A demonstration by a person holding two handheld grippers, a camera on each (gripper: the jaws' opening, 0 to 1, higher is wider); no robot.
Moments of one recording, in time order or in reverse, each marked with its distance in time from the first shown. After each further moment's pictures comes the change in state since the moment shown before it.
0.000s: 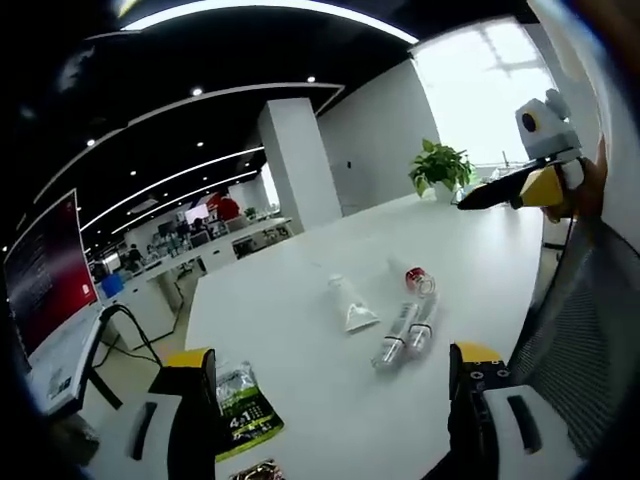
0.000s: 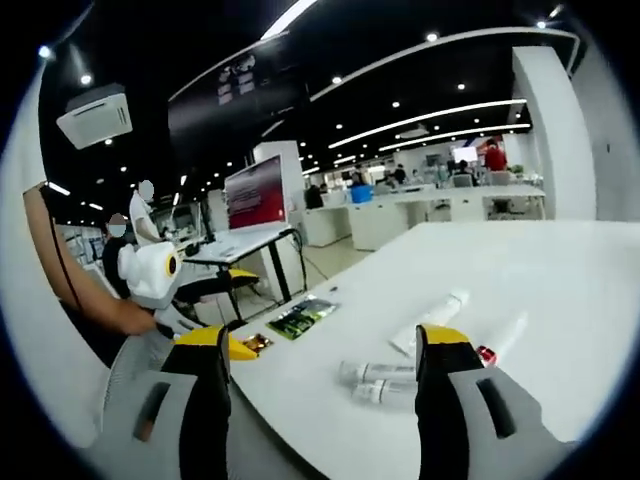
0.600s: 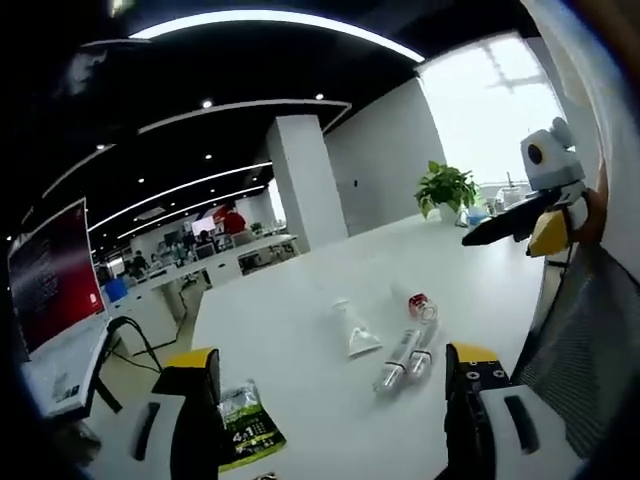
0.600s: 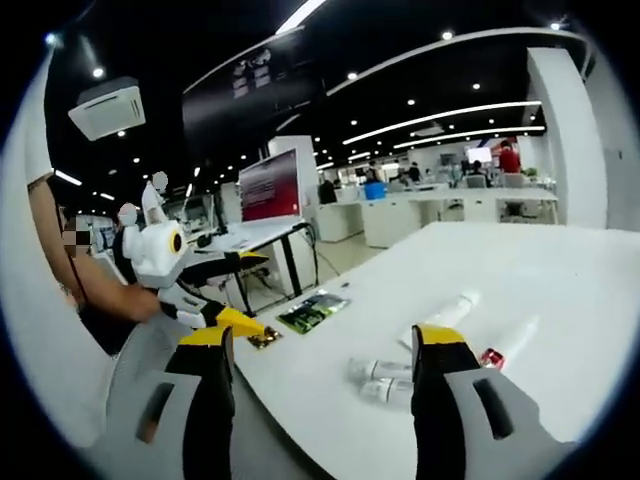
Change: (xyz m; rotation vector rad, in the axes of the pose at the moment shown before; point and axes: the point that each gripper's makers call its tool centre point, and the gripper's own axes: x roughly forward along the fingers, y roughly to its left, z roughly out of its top) left arm -0.007 0.001 0.030 -0.047 -0.080 0.041; right arm 0.001 0.011 -0.004 -0.041 0.022 0.052
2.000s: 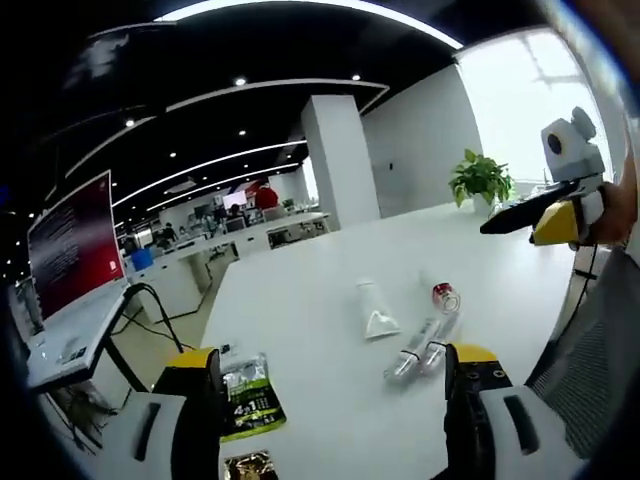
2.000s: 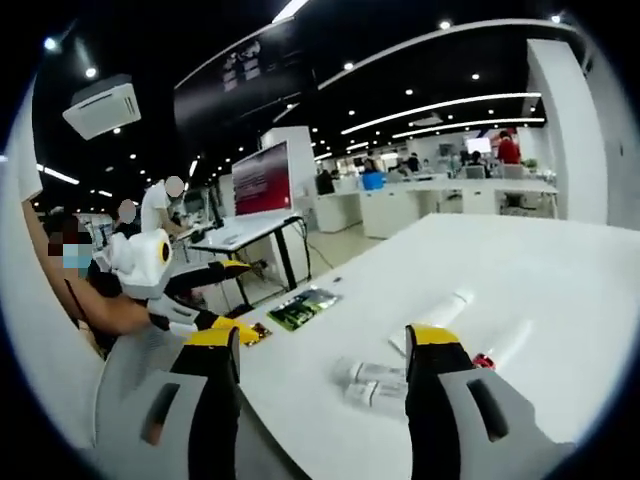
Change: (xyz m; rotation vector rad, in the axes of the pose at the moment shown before) left arm 0.005 0.008 -0.026 -0.061 0.092 0.126; right arm 0.014 -0.031 0.008 0.002 0.046 -0.004
